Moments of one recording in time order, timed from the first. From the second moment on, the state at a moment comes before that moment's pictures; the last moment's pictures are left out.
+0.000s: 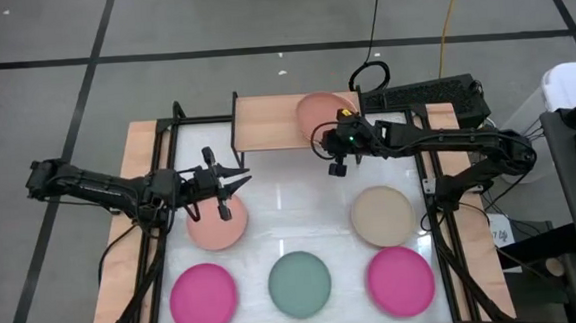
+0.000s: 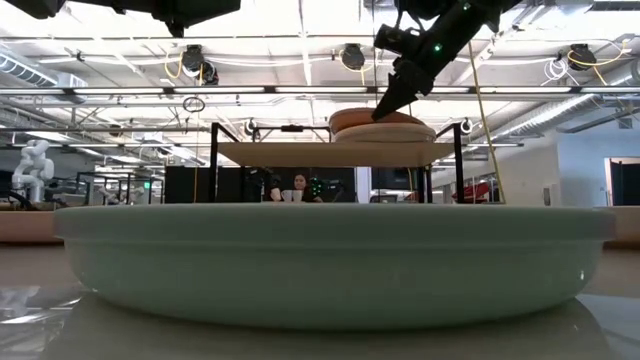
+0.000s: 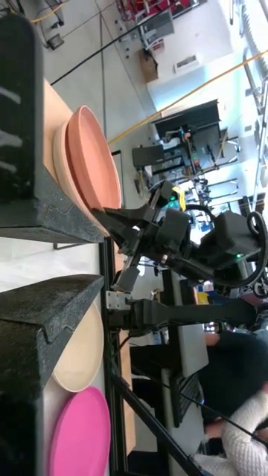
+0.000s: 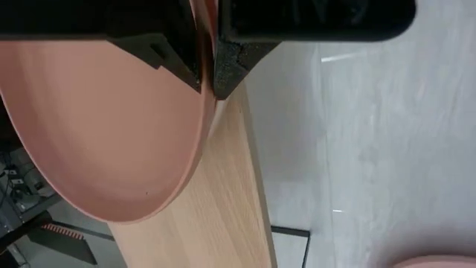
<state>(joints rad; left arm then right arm) -0.15 0.90 0.54 0.42 -0.39 0.21 -0.28 1.36 1.02 -0.35 0.23 -0.33</state>
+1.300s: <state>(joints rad) -0.15 0.93 0.53 0.42 -0.32 0.12 -0.18 1.27 0.88 -0.21 0.44 -0.37</state>
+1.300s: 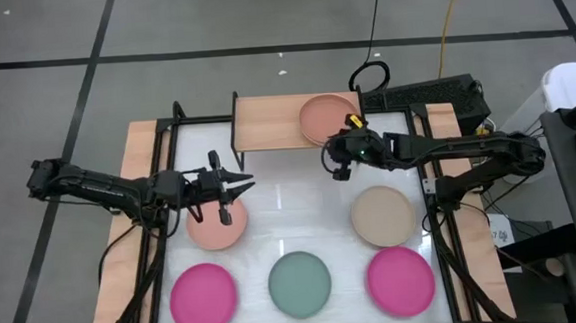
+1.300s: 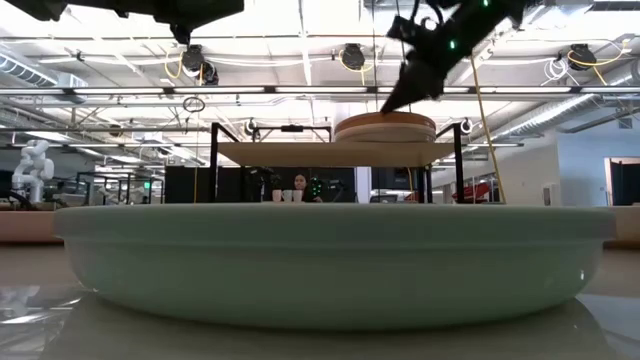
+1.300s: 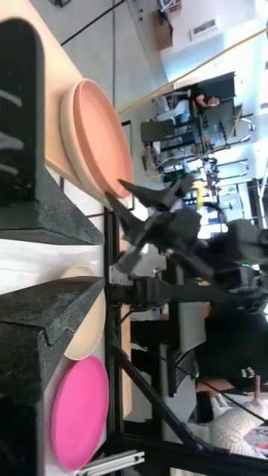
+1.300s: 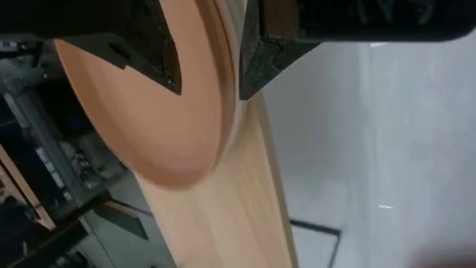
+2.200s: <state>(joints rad) -0.16 0.93 0.54 0.42 -0.30 0.09 -0.01 0.98 0.79 0.09 0.40 -0.39</state>
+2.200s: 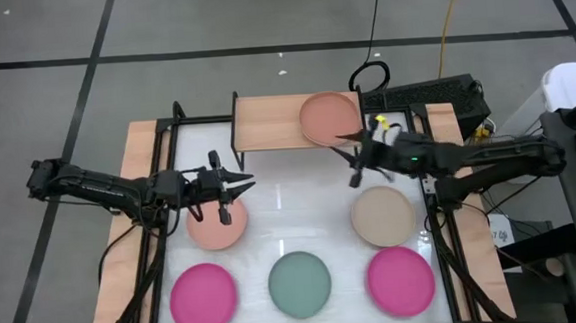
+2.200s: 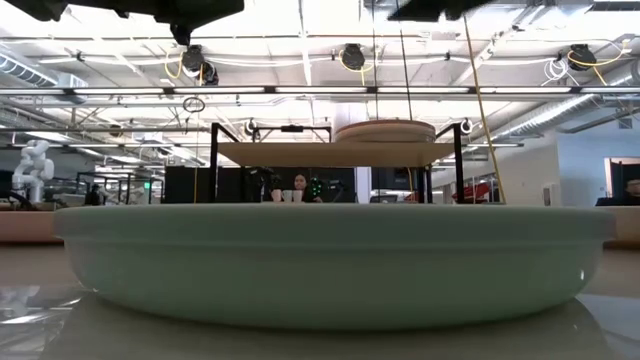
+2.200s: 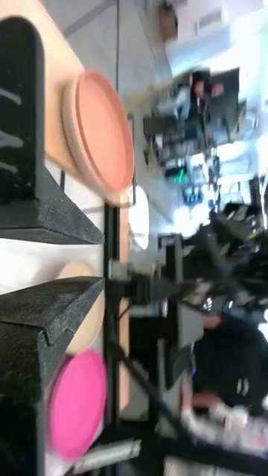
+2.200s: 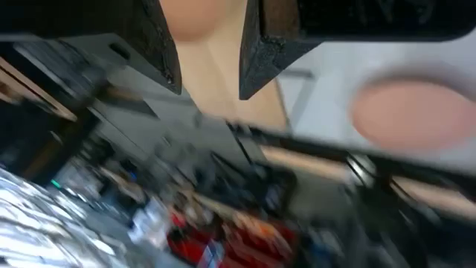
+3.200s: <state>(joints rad) -0.29 1.76 1.07 -0.09 0.07 -0.14 0.08 0.87 0.74 0.03 0.28 -0.30</state>
